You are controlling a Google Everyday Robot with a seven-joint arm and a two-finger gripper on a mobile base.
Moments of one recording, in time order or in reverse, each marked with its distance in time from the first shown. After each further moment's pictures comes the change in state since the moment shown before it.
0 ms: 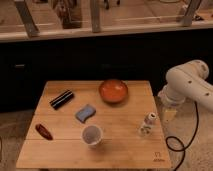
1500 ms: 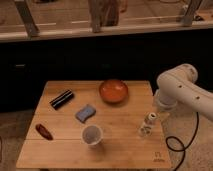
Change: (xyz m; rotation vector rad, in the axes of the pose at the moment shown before) arm -0.028 0.018 0.015 -0.035 0.004 -0.062
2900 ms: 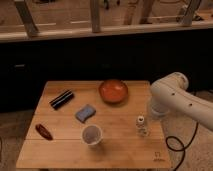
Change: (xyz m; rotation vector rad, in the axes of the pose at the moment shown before) arm -0.042 0.029 0.027 -0.052 -0.056 -0.126
